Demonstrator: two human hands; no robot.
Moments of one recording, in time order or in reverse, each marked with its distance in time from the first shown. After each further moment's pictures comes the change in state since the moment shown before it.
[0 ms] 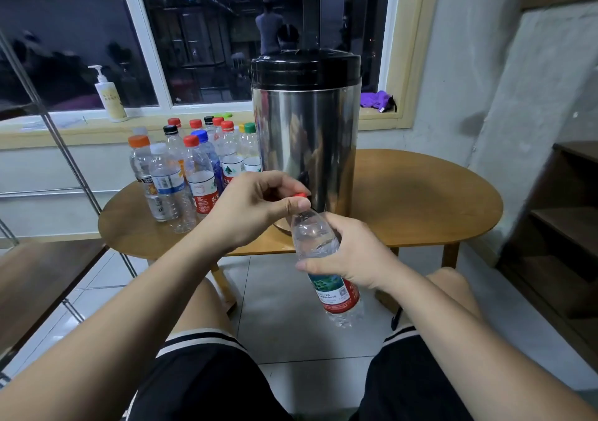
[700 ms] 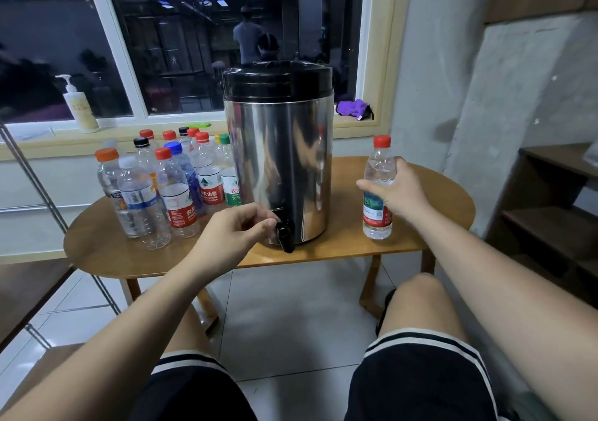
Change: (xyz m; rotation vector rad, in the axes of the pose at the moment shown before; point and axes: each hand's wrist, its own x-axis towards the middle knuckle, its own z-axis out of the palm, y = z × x) left_hand 0.004 -0.042 0.022 0.082 0.023 -0.087; right_hand 0.077 0.079 -0.151 -0.148 0.596 0.176
